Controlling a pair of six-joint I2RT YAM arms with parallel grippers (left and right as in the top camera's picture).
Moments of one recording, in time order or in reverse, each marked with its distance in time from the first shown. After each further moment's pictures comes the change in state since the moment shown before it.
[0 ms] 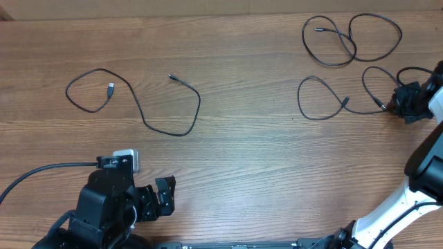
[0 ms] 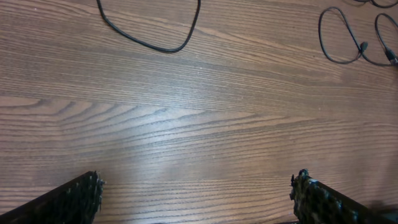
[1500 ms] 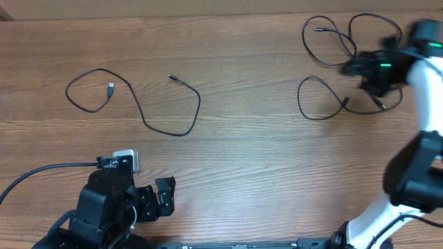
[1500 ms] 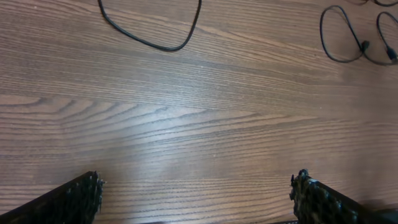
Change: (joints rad) left arm 0.000 0.000 0.000 -0.005 0.000 0.000; right arm 0.357 -0.168 0.212 -0.469 -0.255 -0.503
